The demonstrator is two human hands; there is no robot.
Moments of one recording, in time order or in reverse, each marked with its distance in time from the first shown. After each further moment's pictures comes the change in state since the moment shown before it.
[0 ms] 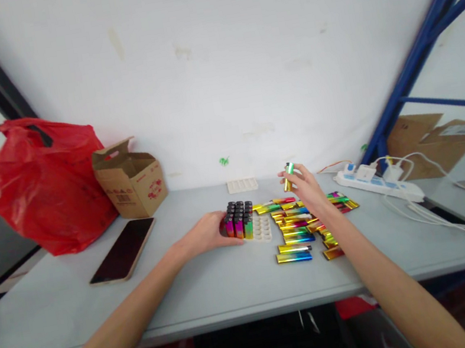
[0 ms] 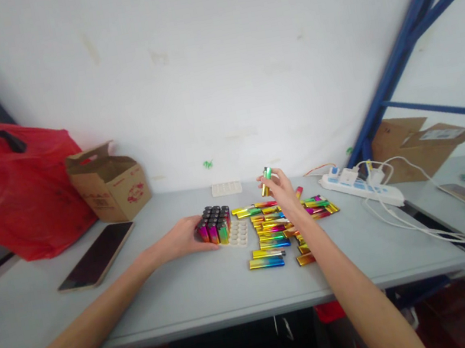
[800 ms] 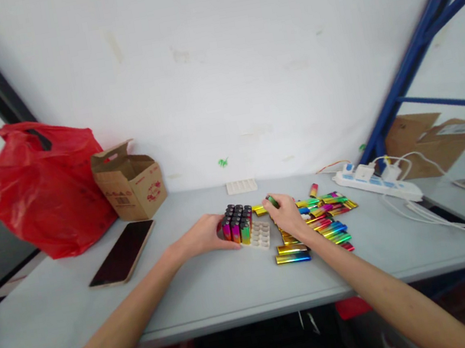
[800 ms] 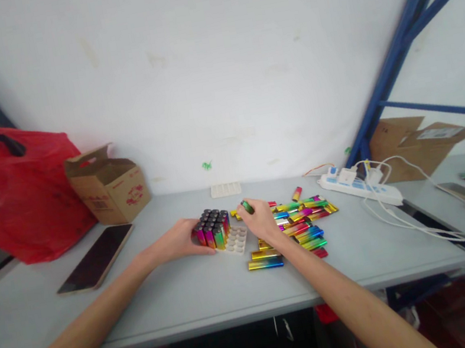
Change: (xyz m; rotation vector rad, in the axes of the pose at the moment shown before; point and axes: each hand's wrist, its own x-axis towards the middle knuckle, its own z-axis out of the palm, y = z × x) left_hand -0.002 0.003 -0.008 0.001 -0.095 0.004; right_hand -0.051 0.004 0.050 -0.642 -0.135 -0.215
